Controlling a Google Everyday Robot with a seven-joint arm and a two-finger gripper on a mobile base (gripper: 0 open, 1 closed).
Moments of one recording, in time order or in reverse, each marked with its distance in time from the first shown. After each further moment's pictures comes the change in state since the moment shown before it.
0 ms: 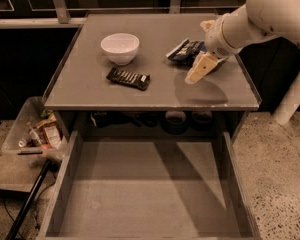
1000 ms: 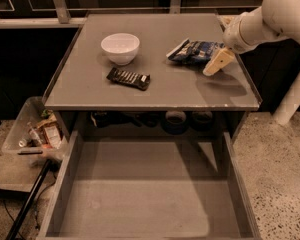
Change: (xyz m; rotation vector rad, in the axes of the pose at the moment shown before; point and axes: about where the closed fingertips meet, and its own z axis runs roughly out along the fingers) arm 0.065 -0.064 0.014 0.111 0.041 0.006
